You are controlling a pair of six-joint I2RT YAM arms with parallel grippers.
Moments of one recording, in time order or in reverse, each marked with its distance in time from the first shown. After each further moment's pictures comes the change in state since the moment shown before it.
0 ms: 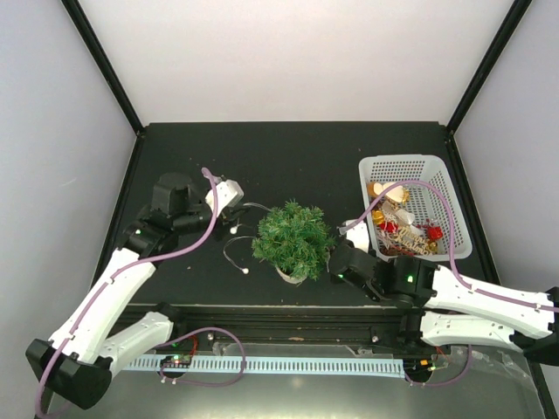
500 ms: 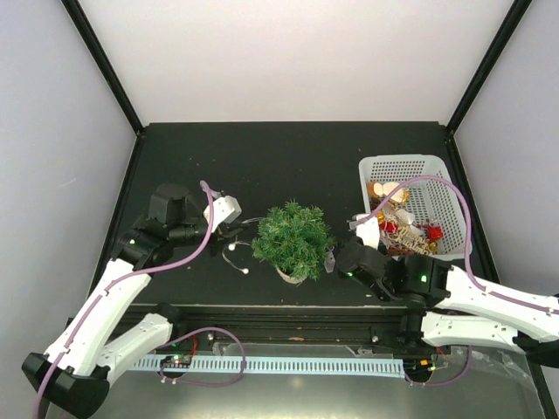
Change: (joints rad) left arm 0.000 -0.087 -0.046 -0.127 0.098 0.046; right arm 0.000 -0.042 0.045 -0.056 0.087 -0.018
